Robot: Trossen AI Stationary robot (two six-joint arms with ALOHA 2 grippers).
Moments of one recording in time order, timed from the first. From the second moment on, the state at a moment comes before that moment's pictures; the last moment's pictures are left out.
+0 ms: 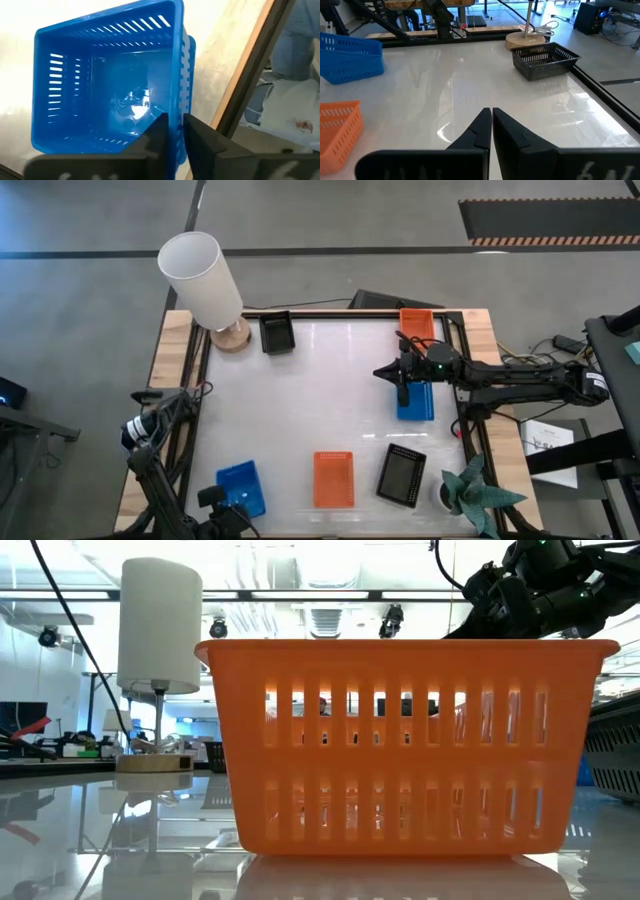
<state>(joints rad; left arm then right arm) -1.09 2.02 1.77 -1.34 -0.31 -1.49 -0.29 0.95 0.34 0.34 -0.21 -0.04</state>
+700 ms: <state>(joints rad) -1.06 2.00 1.73 -1.29 -0.31 -1.49 -0.29 0.95 0.34 0.34 -0.21 -0.04</state>
